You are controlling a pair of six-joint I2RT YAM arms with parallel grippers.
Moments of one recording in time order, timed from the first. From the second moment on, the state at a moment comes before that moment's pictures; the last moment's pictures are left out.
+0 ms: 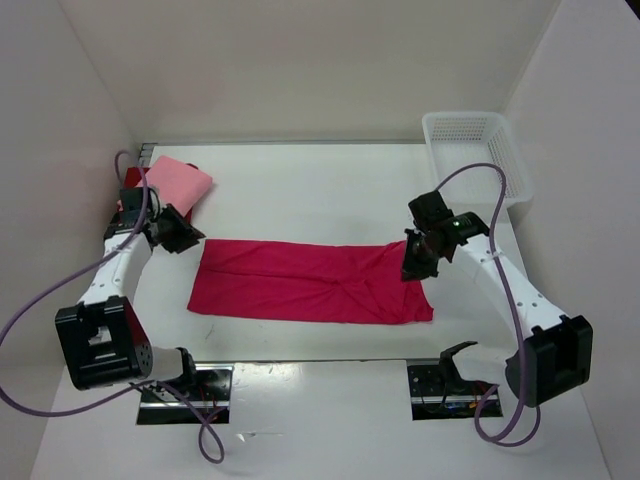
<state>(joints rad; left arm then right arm) 0.28 1.35 0.94 -0.53 0.32 -0.57 0.35 1.22 1.05 -1.09 -0.03 0.60</state>
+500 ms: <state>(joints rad) 0.04 1.66 0.93 -0.40 0.31 -0.58 0.49 1.63 1.03 -0.56 -0.12 0.59</state>
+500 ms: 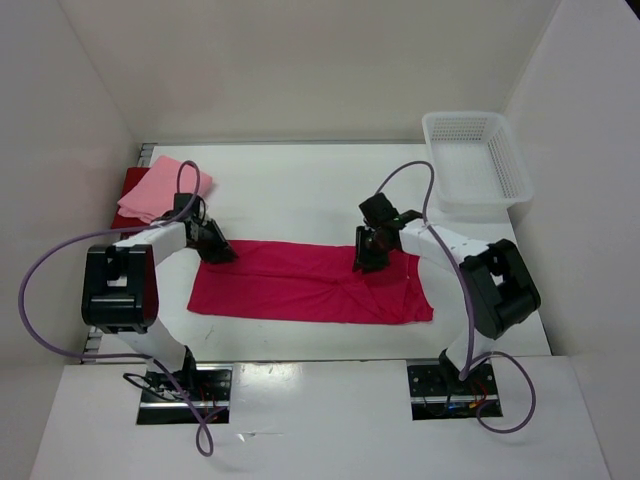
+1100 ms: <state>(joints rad) 0.08 1.62 0.85 -0.42 0.33 -0.58 0.53 1.67 0.99 -0.52 -0.04 0.58</state>
